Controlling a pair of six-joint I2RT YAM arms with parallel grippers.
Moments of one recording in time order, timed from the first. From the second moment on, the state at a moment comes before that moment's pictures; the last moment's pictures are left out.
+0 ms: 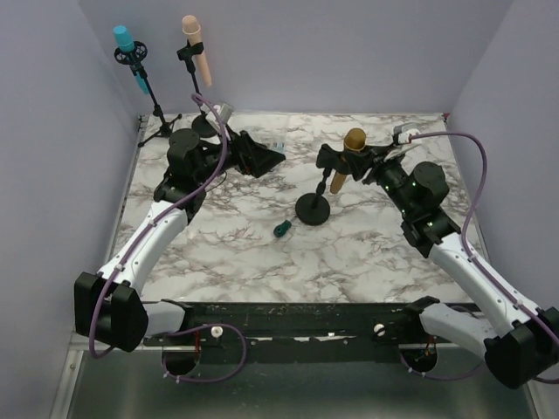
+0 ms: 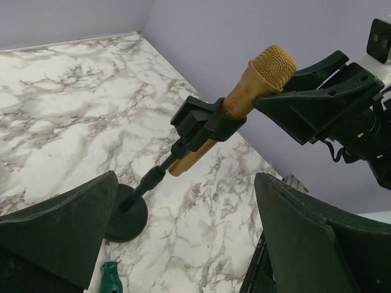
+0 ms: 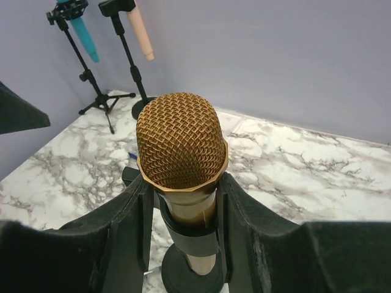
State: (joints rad) left arm -0.29 1.27 1.05 0.25 0.69 -0.59; right arm 0.43 1.05 0.85 0.31 -0.06 0.14
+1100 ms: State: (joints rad) left arm -0.70 1.31 1.01 0.27 0.66 -0.03; right arm 0.42 0.86 0.83 0.04 -0.37 0.13
